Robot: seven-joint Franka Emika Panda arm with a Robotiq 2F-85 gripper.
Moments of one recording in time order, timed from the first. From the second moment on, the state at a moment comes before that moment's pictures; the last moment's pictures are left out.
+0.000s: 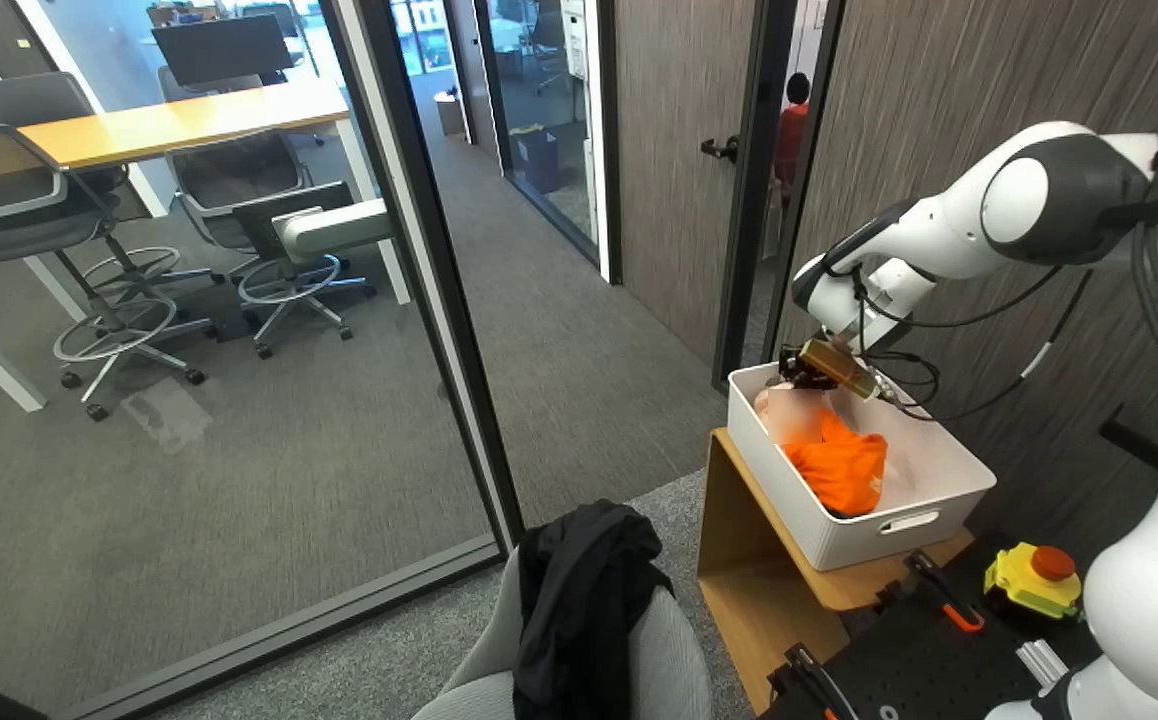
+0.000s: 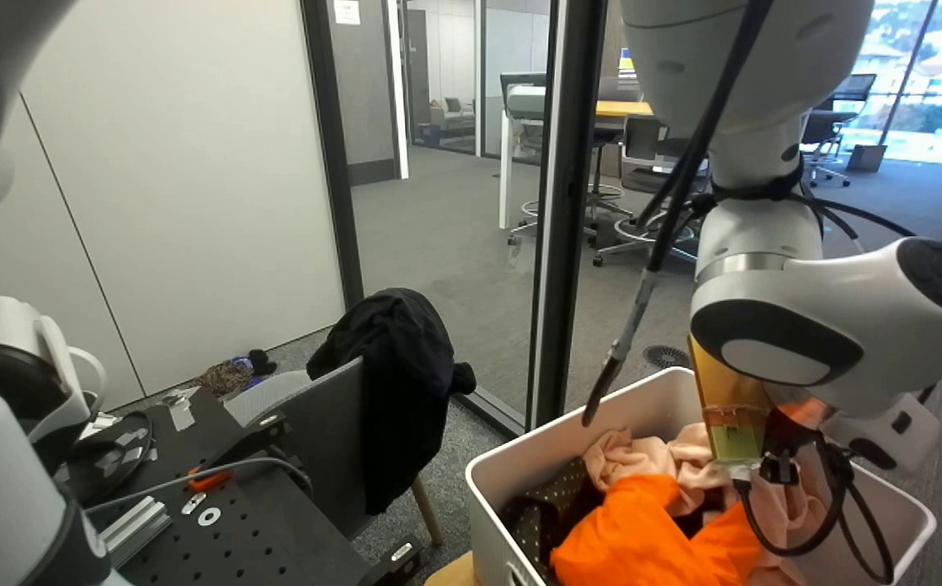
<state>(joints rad) -0.60 0.84 0.16 -1.79 0.78 2.74 -0.28</state>
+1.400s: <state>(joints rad) -0.45 -0.01 0.33 -2.21 0.98 2.44 -1.02</state>
